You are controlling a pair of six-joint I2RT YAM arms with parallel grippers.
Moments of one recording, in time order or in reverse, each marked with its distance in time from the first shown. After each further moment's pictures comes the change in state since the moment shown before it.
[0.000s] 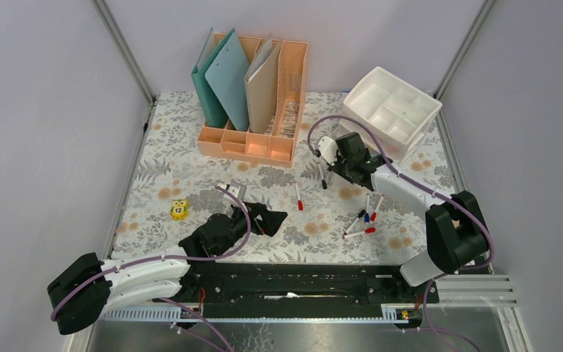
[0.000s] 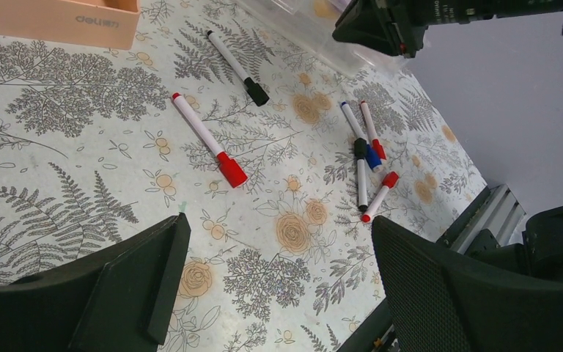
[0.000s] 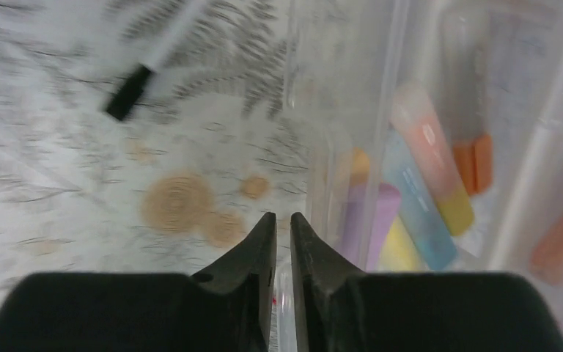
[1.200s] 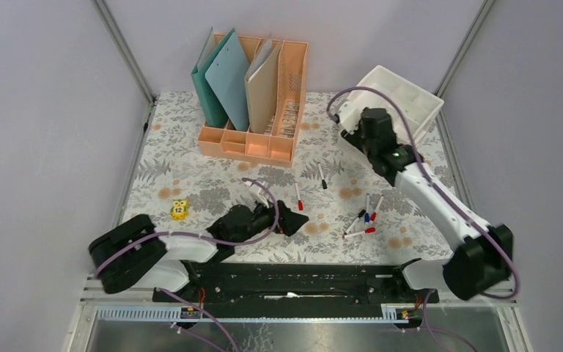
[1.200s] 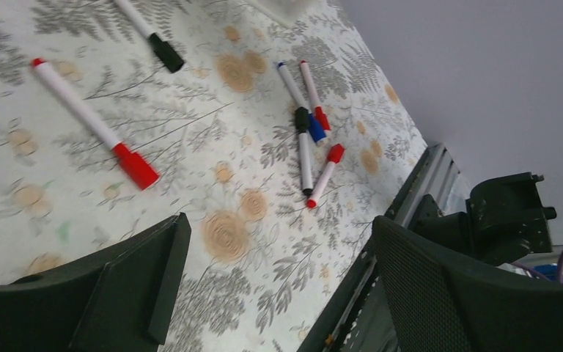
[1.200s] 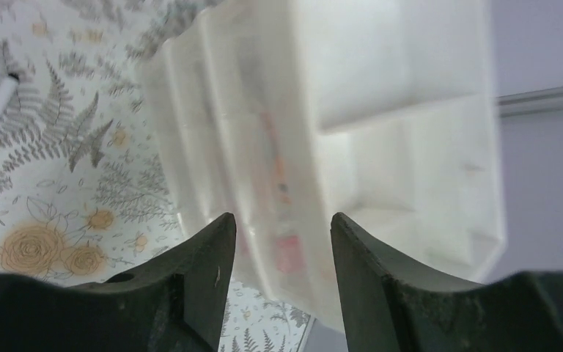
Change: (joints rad) left arm 0.002 0.418 0.076 0.324 0.209 -0.104; right arm -0.067 -0.138 0.135 0.047 0.237 -0.086
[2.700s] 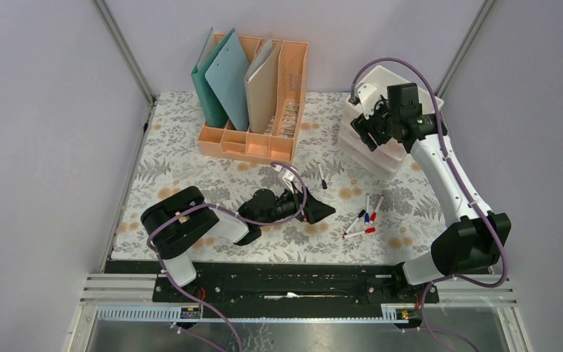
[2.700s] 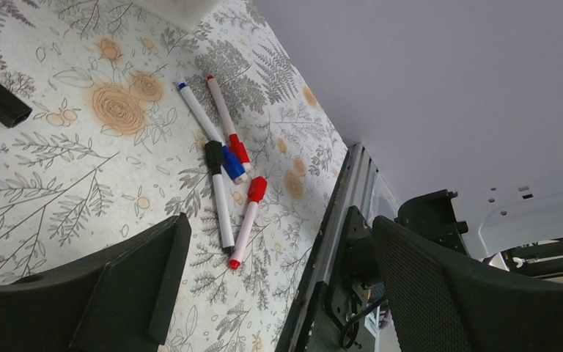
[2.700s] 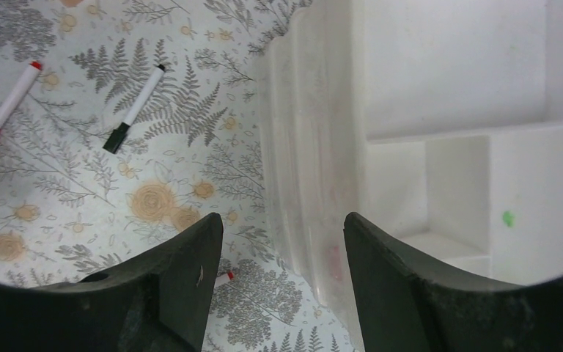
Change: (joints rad) left arm 0.026 0.444 0.296 0.255 0.251 -0.152; right arm -0.222 0.094 0.330 -0.409 -0.545 0.095
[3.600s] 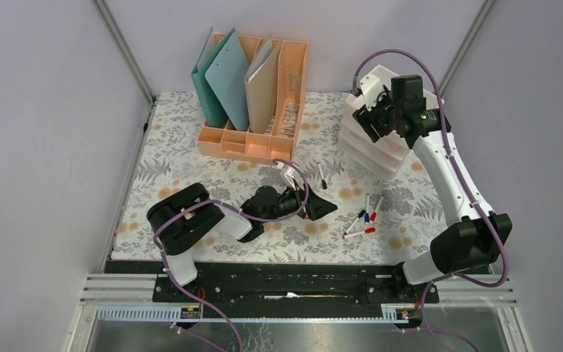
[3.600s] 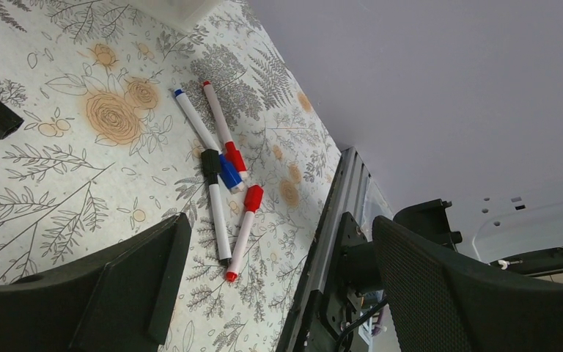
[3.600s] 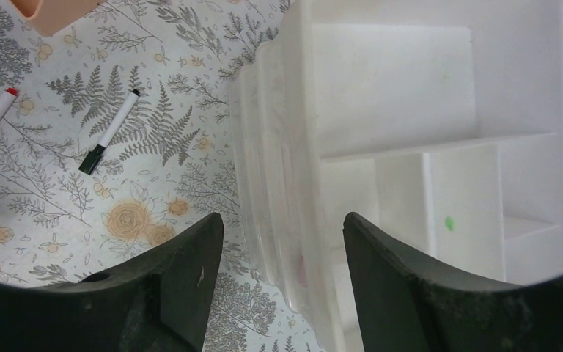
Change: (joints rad) left arm 0.019 0.051 0.042 0.020 0.028 -0.034; right arm -0.007 0.018 0.069 0.015 0.032 -0.027
